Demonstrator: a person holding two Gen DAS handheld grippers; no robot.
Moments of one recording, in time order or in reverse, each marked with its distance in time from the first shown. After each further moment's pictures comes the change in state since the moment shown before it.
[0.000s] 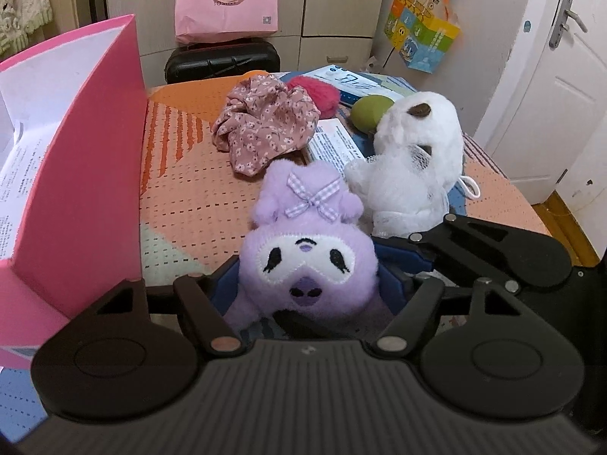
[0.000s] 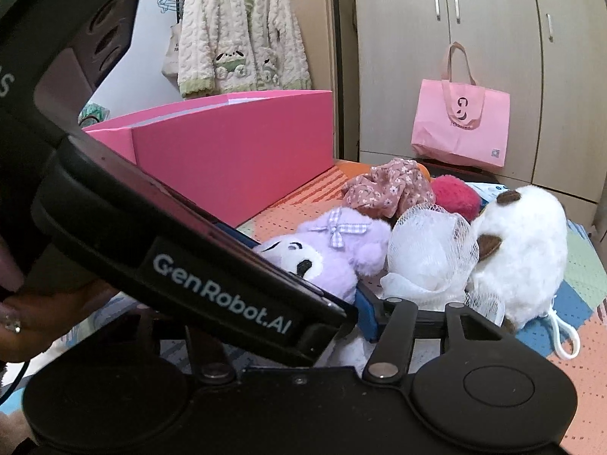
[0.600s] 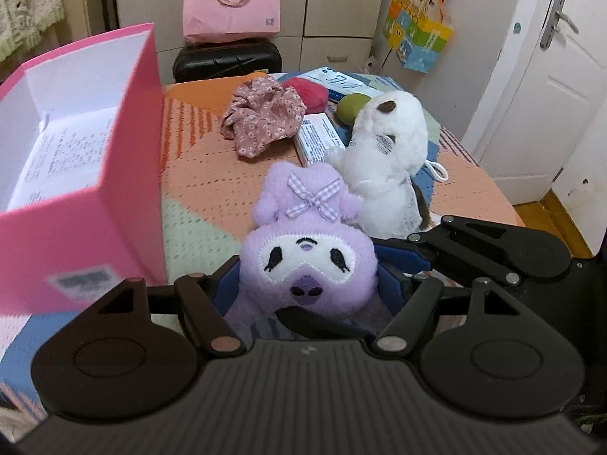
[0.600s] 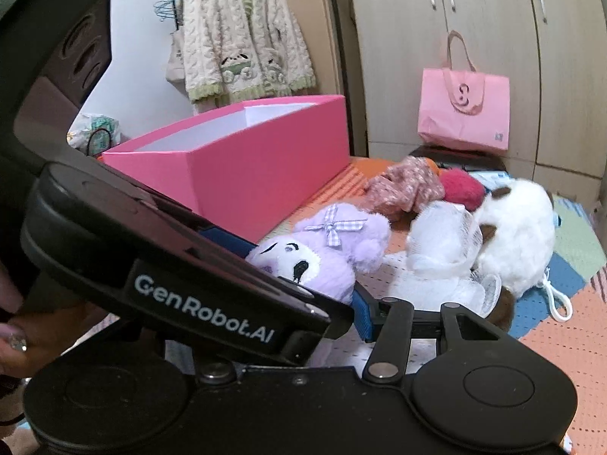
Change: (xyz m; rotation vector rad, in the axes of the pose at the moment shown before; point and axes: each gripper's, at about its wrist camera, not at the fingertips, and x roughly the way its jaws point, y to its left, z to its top) left arm -0.053 -0.009 -0.021 -0.021 0.005 0.006; right arm -0.034 0.018 0.009 0.062 0.029 0.045
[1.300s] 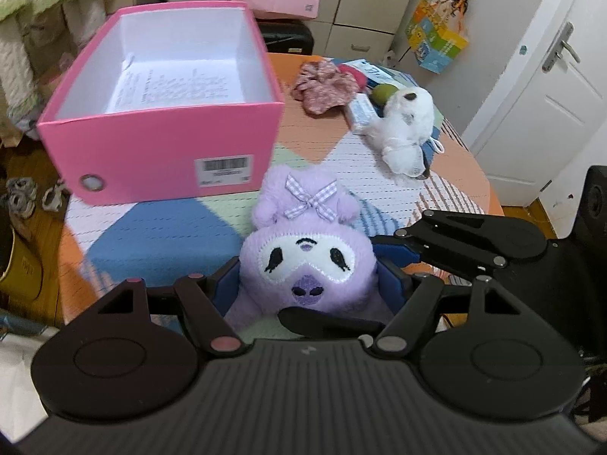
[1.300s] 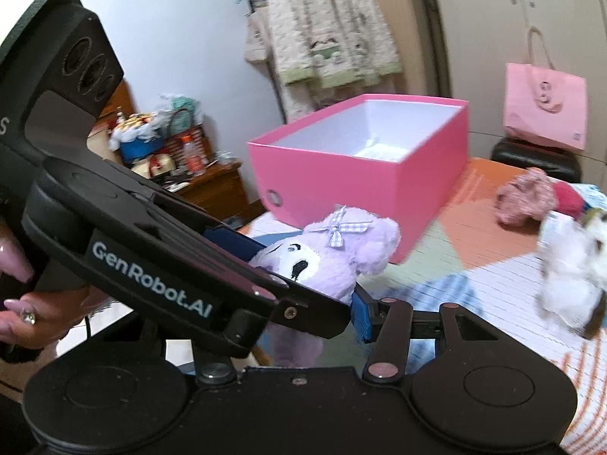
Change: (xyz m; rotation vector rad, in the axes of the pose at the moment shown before) left arm -0.116 0.064 -0.042 -0.139 0.081 -0.025; right arm -0.026 0.098 0.024 -0.028 0.089 0.235
